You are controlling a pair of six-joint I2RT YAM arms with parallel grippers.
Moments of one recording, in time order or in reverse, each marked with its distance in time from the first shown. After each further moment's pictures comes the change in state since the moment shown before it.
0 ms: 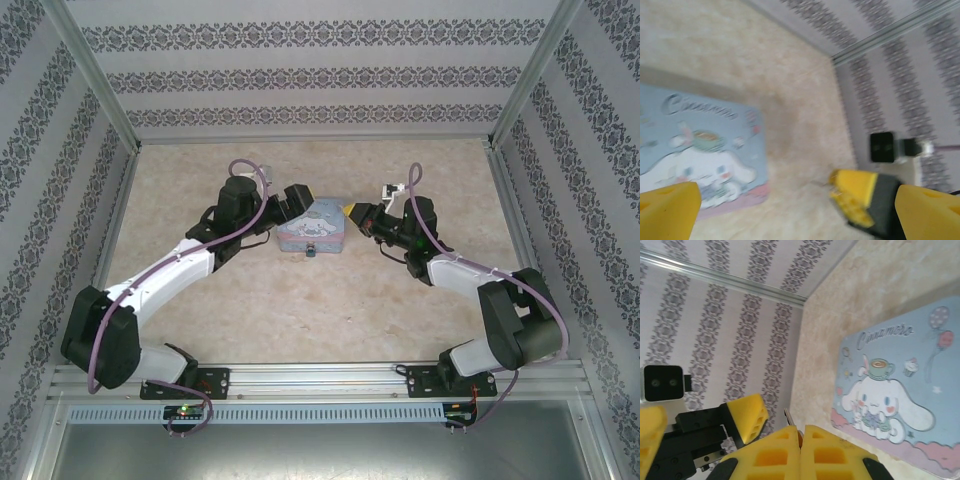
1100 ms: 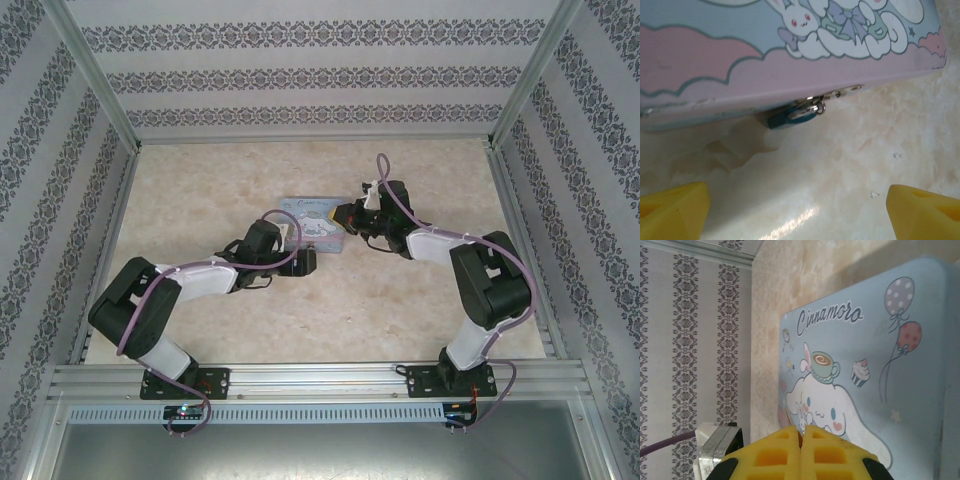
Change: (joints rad) left arm -0.089 0.216 -0.259 0.141 0.000 0.293; right arm 0.027 0.282 0.248 -0.245 -0.058 -0.109
